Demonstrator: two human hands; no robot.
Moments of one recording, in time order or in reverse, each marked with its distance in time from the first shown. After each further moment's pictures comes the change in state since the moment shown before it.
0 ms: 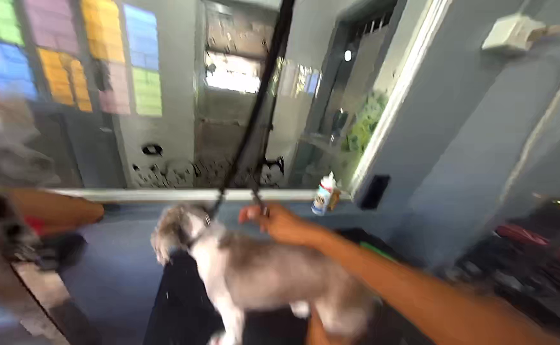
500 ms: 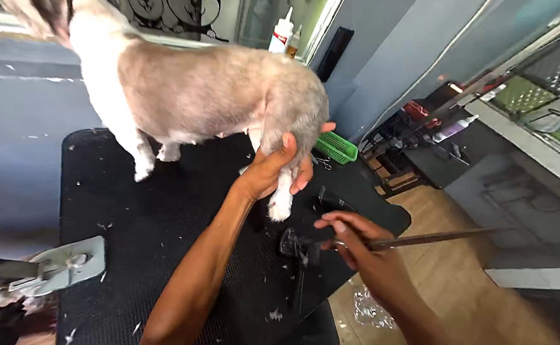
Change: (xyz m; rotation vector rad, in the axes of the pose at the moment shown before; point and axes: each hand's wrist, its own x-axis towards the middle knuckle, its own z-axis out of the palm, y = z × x) left_hand 0.065 0.022 0.006 -0.732 -0.808 0.149; right_hand -0.347 0.080 0.119 0.381 0.658 0.429
